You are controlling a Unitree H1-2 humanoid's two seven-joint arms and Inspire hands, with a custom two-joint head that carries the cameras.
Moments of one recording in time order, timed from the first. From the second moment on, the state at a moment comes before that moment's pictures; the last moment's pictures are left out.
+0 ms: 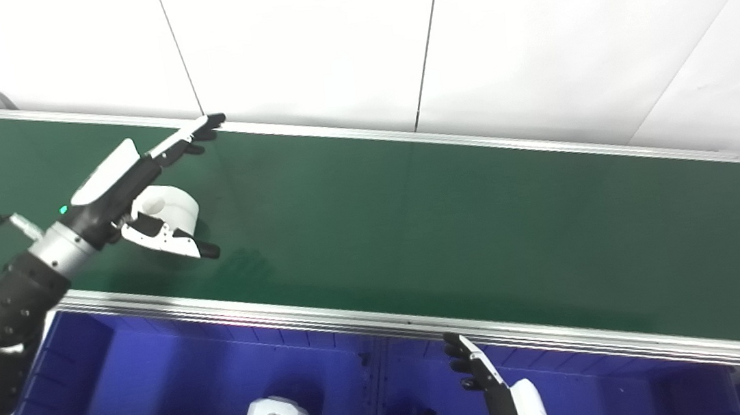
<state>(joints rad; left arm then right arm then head) -0.21 0.47 -0.08 0.09 0.27 -0.42 -0.33 0.62 -0.09 0.27 -0.35 -0.49 0.00 -0.05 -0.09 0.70</state>
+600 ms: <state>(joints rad) -0.32 0.51 -0.21 0.31 0.43 -0.44 -0.20 0.62 -0.09 0.27 -0.35 -0.49 0.00 -0.05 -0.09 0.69</state>
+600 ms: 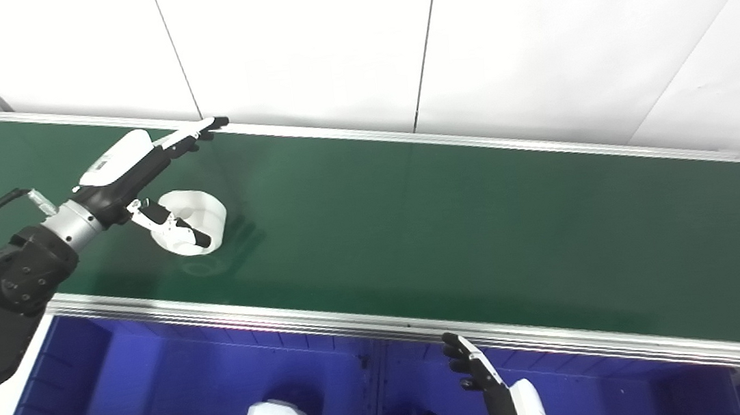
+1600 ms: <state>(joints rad) -0.30 0.46 -0.37 0.40 0.48 -0.45 0.04 0.62 -0.09 0.28 -0.35 -0.49 0.00 -0.05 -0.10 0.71</state>
